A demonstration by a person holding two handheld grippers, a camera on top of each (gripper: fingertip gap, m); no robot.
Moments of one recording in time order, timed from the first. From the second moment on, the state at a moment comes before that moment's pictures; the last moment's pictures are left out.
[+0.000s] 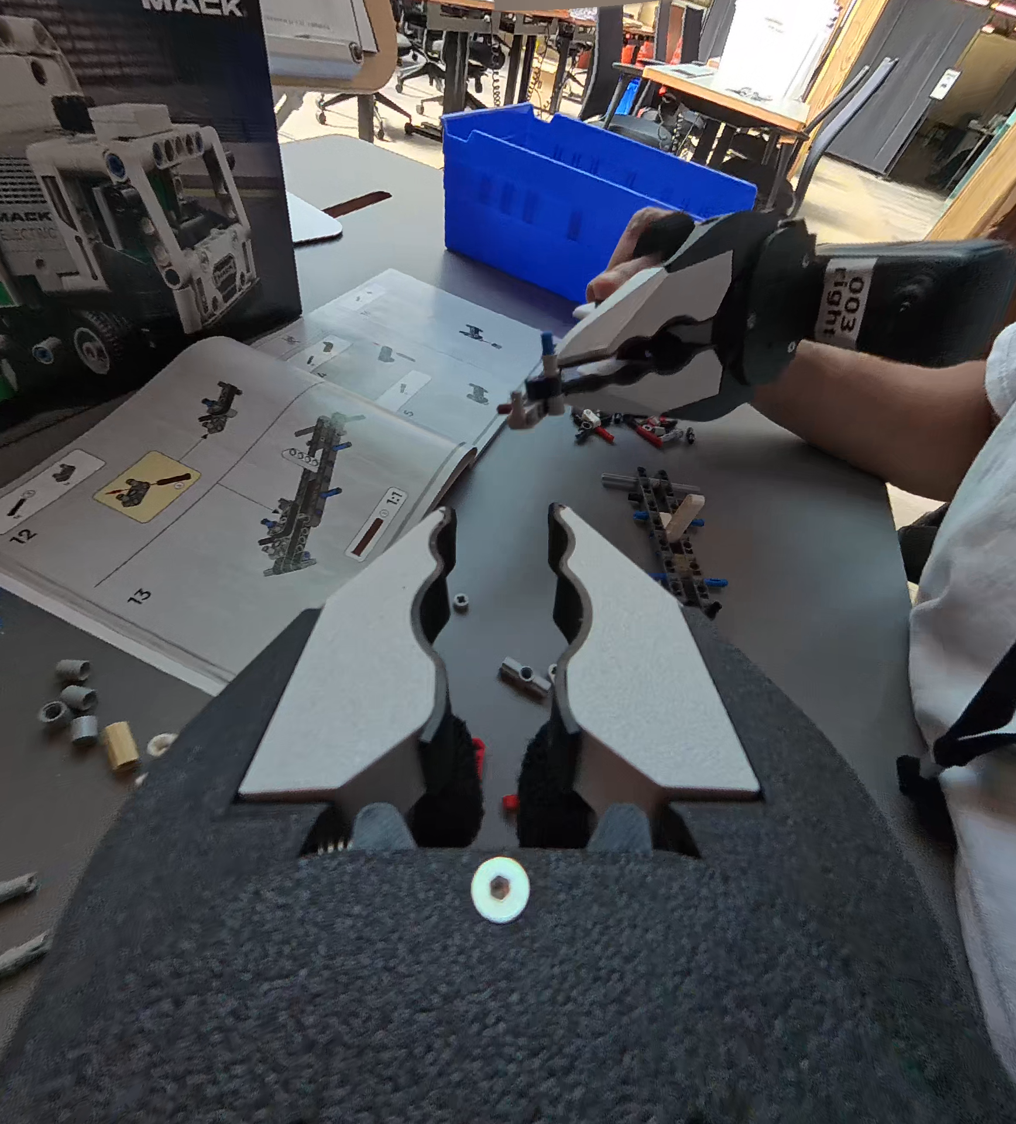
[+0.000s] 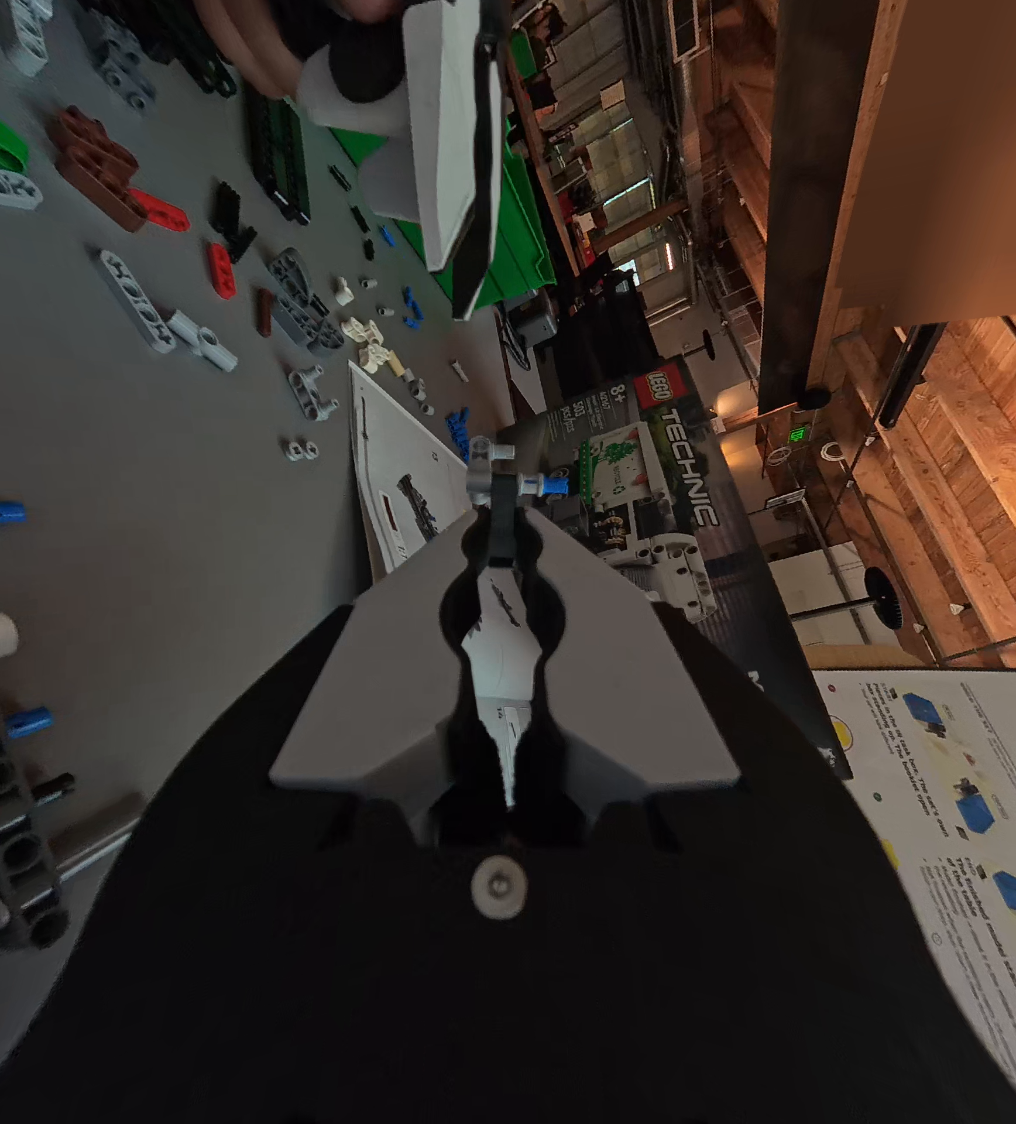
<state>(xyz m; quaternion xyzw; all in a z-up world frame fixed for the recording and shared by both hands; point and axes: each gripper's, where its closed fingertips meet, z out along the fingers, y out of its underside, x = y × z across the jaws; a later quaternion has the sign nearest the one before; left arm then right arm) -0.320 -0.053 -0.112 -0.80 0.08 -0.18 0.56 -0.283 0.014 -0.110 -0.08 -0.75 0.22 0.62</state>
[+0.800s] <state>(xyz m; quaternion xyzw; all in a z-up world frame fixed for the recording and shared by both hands) -0.284 -0.040 -0.133 -0.83 0.10 -0.22 0.51 -0.282 -0.025 -0.131 -0.04 -0.77 0.22 0.60</state>
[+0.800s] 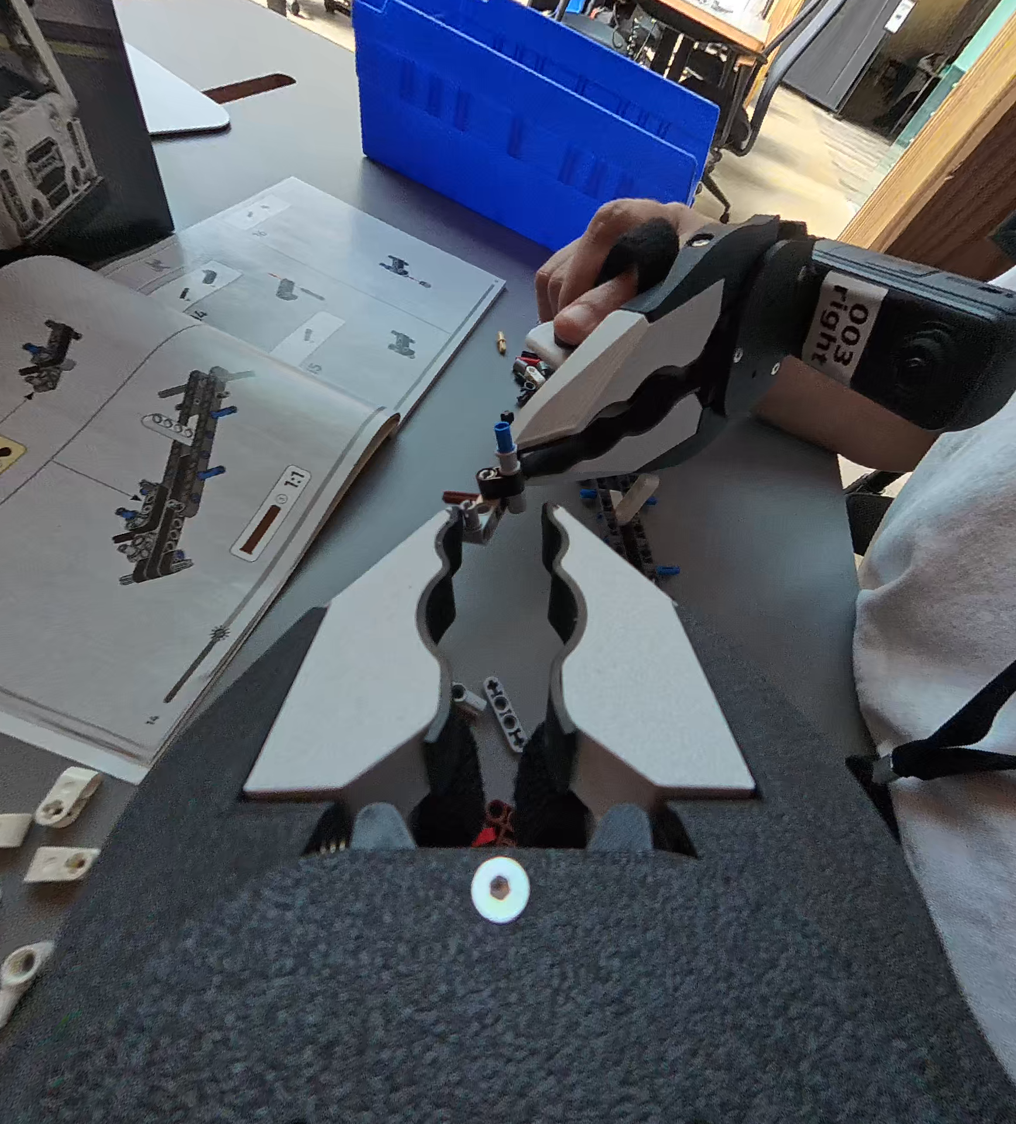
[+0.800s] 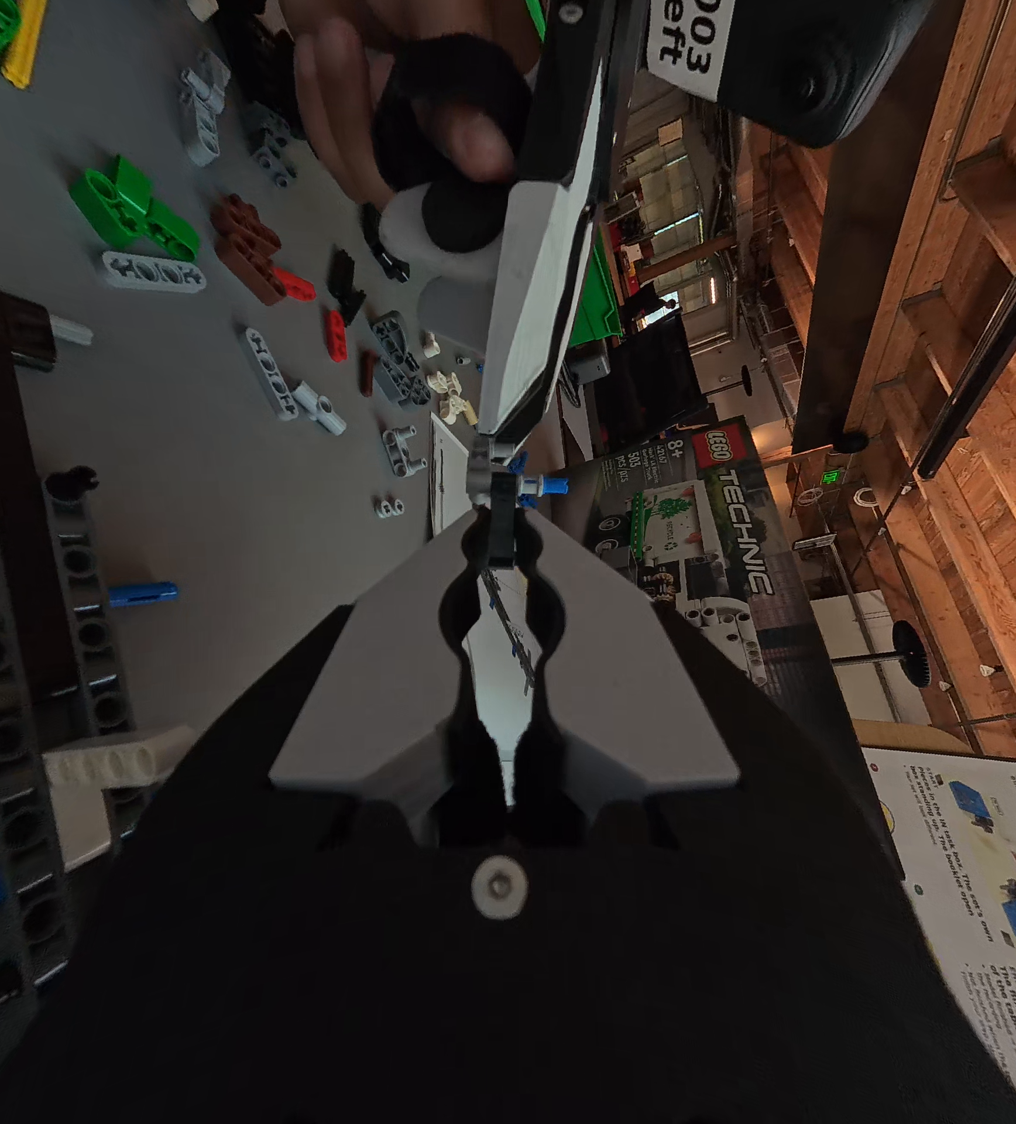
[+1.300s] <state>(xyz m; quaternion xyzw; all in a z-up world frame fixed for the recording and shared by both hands) -0.276 -0.040 -0.136 -0.83 0.11 -0.21 0.50 -0.282 -0.033 -0.134 -0.01 -0.78 0.18 0.60</state>
